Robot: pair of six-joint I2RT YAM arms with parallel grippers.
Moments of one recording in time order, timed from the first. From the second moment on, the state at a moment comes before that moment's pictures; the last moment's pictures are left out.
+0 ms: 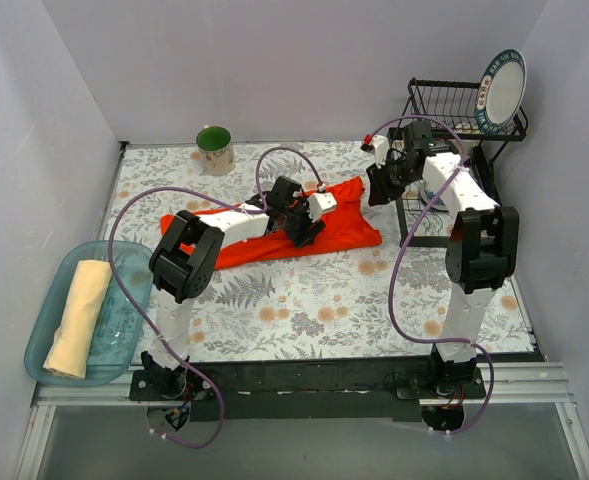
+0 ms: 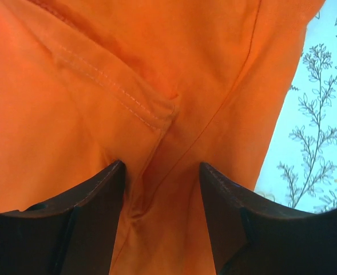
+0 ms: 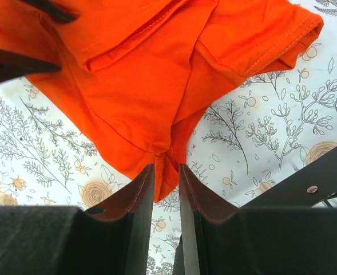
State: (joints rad) left arm -0.58 2.08 1.41 -0.17 0.36 0.46; right arm 0.16 1.98 1.72 -0.86 -0.56 -0.56
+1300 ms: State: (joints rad) left arm -0.58 2.14 1.54 -0.11 0.33 0.35; right arm 0.11 2.05 1.57 -0.87 -0.67 -0.55
